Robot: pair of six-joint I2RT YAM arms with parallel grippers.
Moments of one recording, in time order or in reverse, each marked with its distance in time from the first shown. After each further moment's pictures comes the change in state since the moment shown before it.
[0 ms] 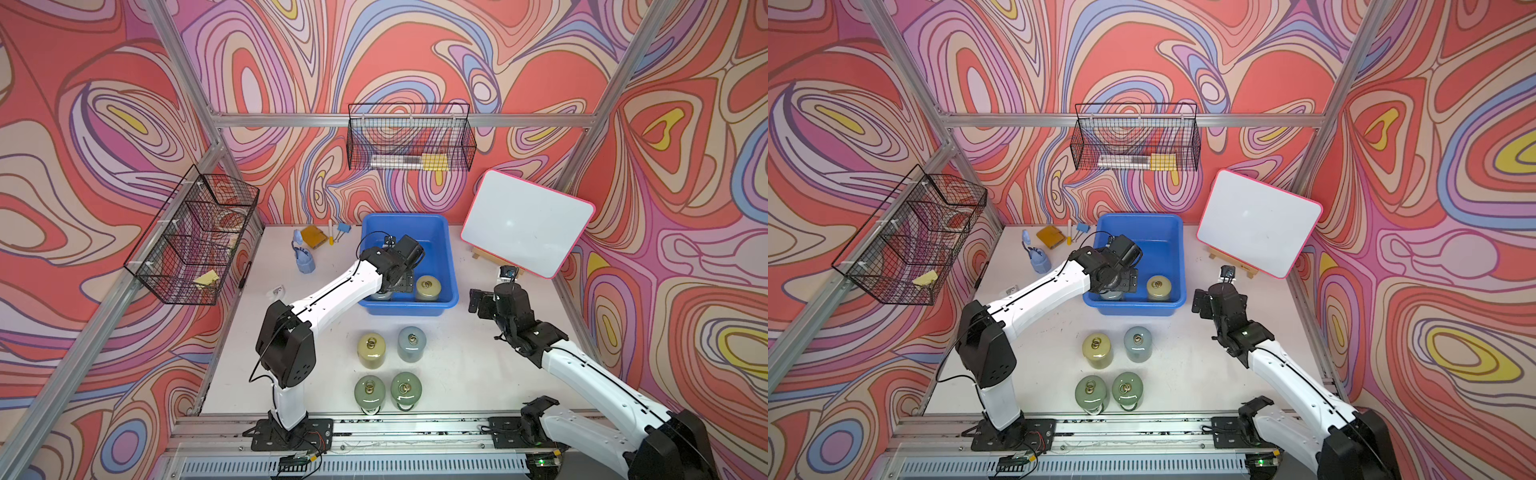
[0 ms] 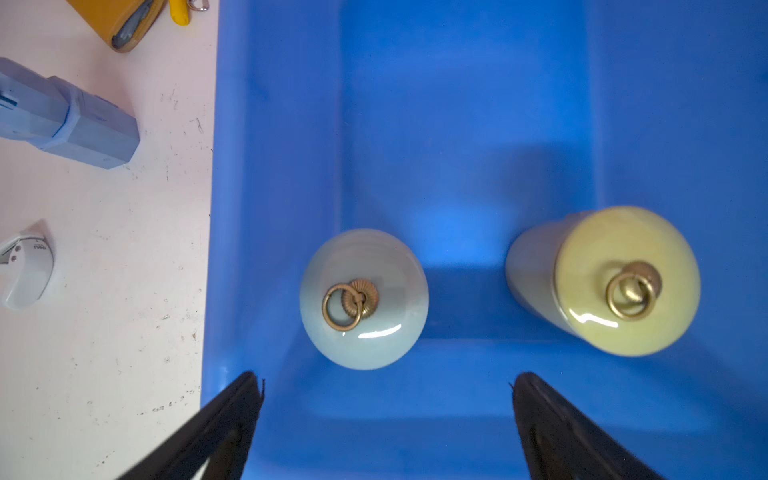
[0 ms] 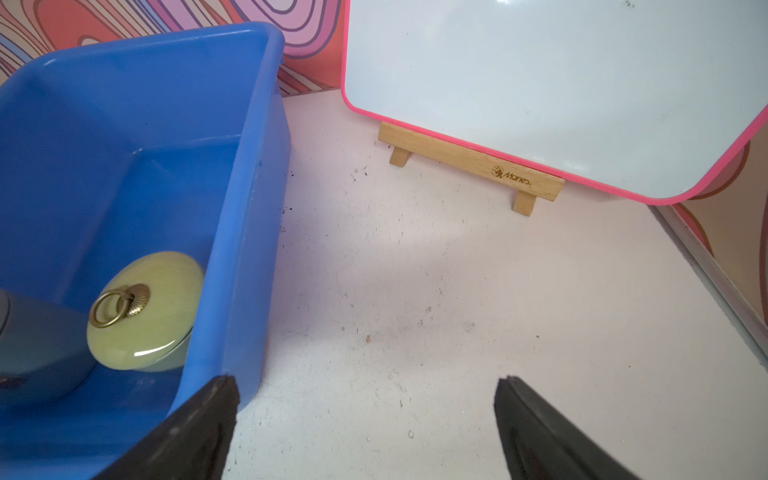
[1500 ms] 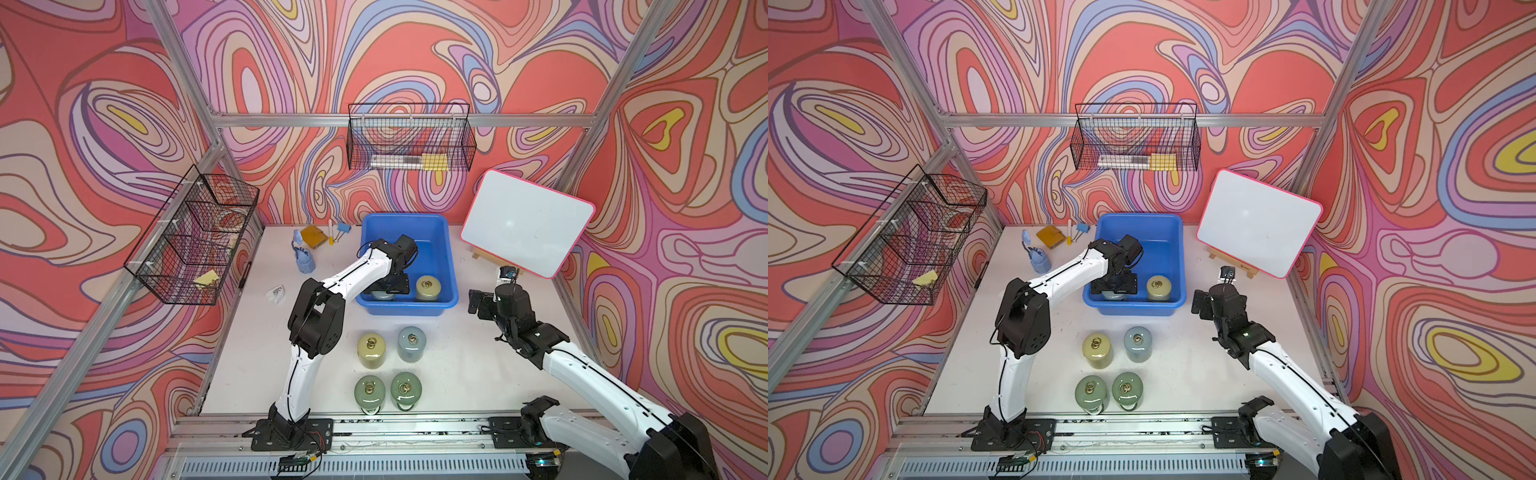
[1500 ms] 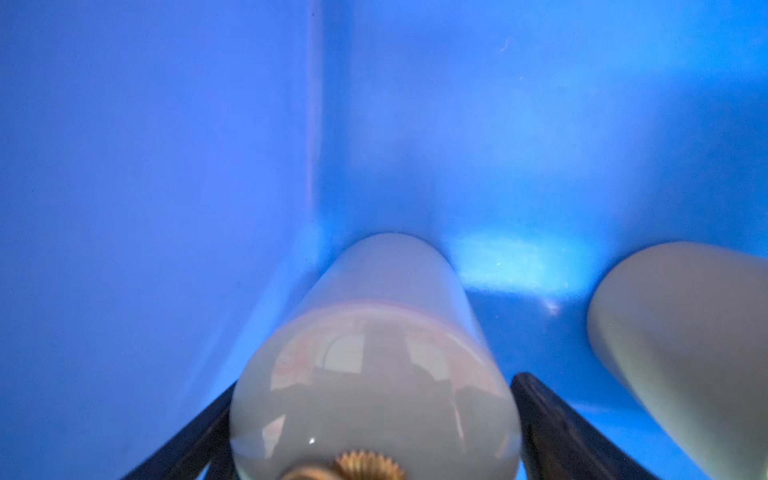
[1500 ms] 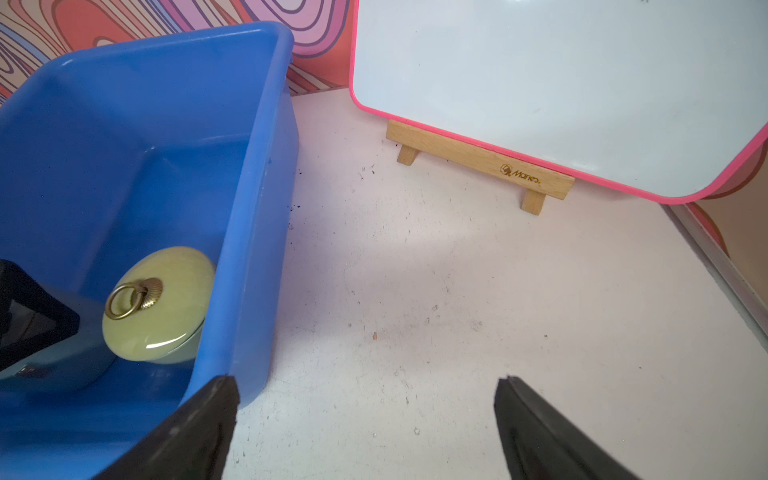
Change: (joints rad) left arm 0.098 0.293 0.167 -0.118 0.190 -0.015; right arm 0.000 -0.014 -0.008 0.000 -0.021 0.000
